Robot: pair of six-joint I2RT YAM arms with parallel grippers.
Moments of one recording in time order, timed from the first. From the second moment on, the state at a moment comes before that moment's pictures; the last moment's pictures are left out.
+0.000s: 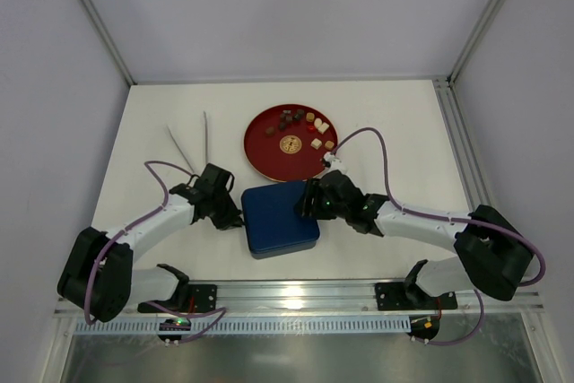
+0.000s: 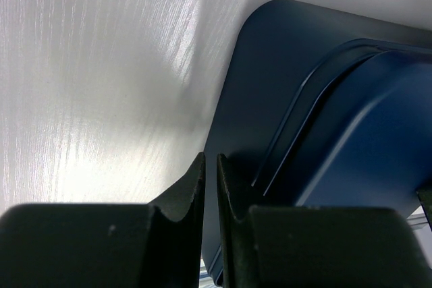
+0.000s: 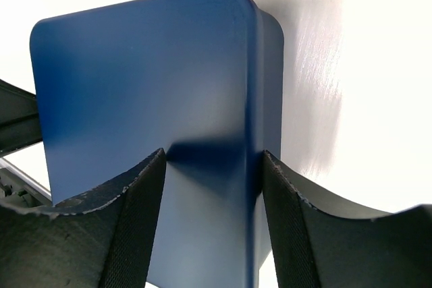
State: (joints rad) left arm -0.48 1.26 0.63 -0.53 0.10 -0.99; right arm 0.85 1.35 0.63 0.02 0.09 0.83
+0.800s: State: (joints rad) left arm -0.49 1.26 0.64 -0.53 0.10 -0.99; right arm 0.91 1.38 0.72 -0.12 0.14 0.80
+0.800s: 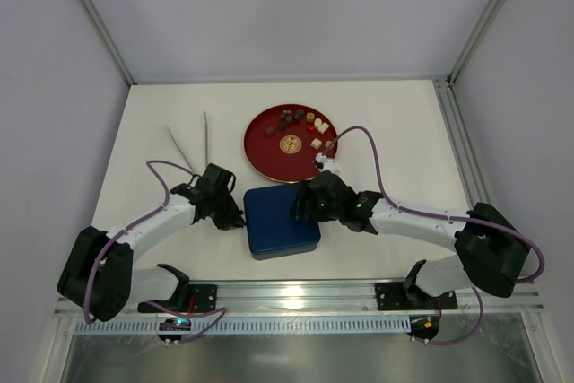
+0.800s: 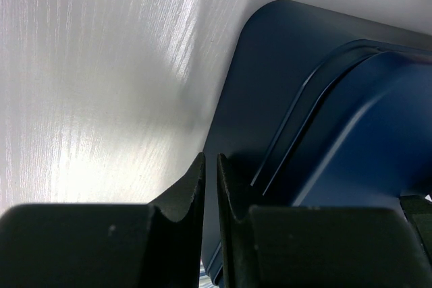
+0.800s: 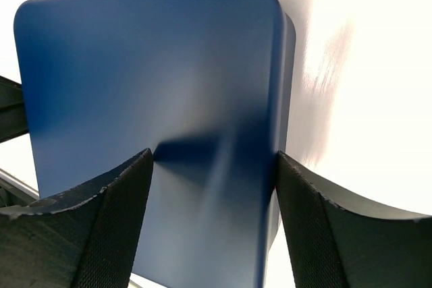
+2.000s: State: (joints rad) left arm -0.51 1.27 0.65 -0.52 0.10 -1.00; right arm 0.96 1.41 0.82 -0.28 0.21 0.78
